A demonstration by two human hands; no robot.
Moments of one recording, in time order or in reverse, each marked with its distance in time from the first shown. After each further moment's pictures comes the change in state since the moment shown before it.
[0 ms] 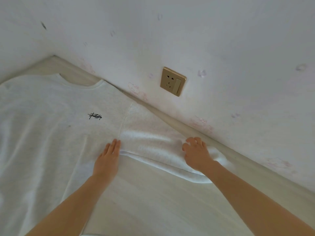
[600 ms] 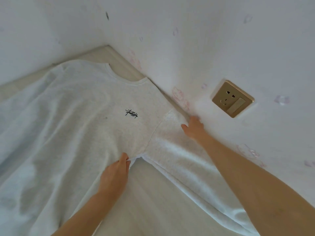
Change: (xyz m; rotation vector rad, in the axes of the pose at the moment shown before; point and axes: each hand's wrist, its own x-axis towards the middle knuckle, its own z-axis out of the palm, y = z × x) left_hand -0.031 -0.027 -0.008 -0.315 0.198 -0.330; right_hand 0.184 -0.105 -0.063 0.439 -0.032 0.055
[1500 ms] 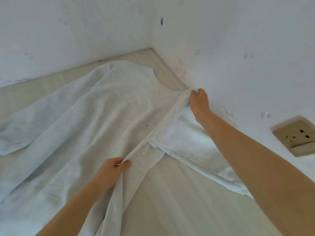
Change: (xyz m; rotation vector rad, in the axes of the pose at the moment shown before) left_hand 0.027 -0.122 -0.093 -0.818 -0.246 -0.514; right_hand 0.048 -0.221 -0.015 0.715 0.272 -0.148
